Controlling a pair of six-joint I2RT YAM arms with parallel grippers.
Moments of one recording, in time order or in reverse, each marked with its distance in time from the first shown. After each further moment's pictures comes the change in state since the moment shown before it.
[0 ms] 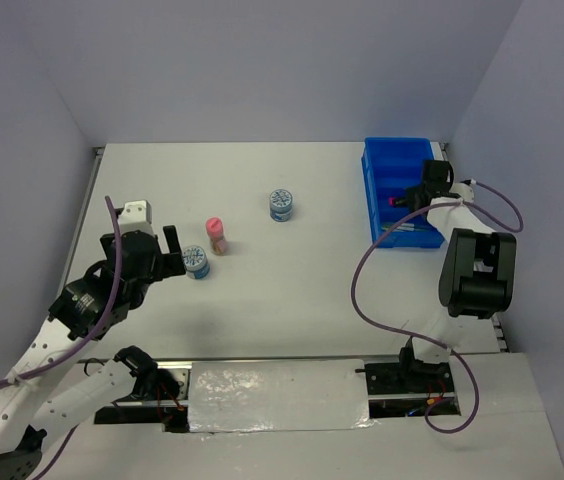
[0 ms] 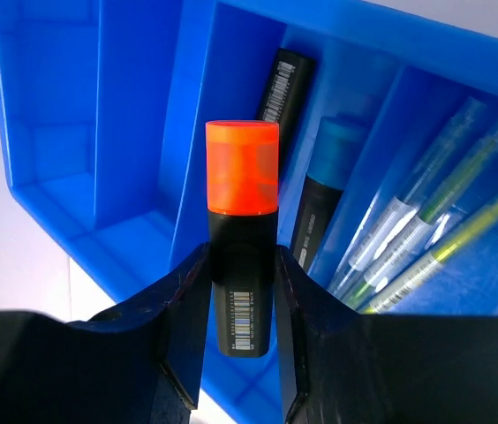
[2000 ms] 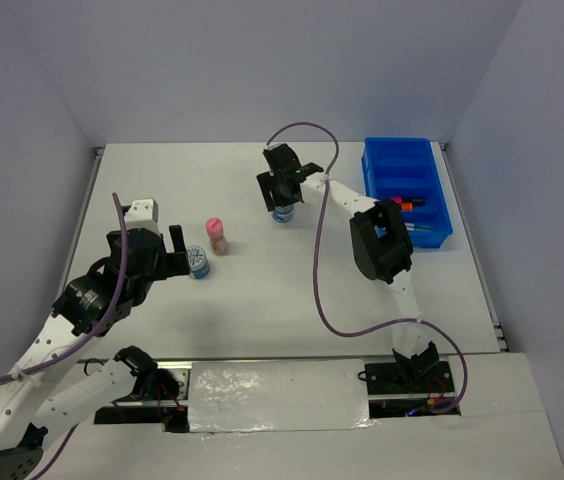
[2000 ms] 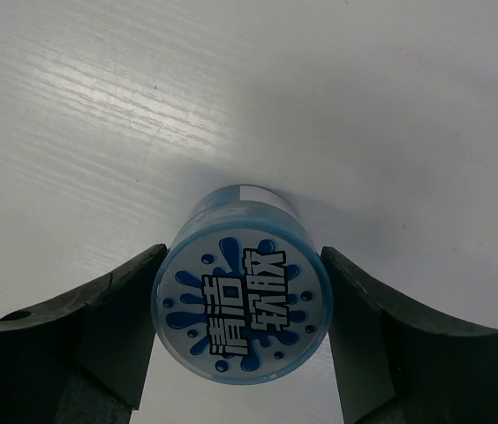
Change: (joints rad) left arm 0.004 0.023 0.000 0.023 0.051 0.025; right arm 0.717 0.582 0.802 -0.339 -0.077 -1.076
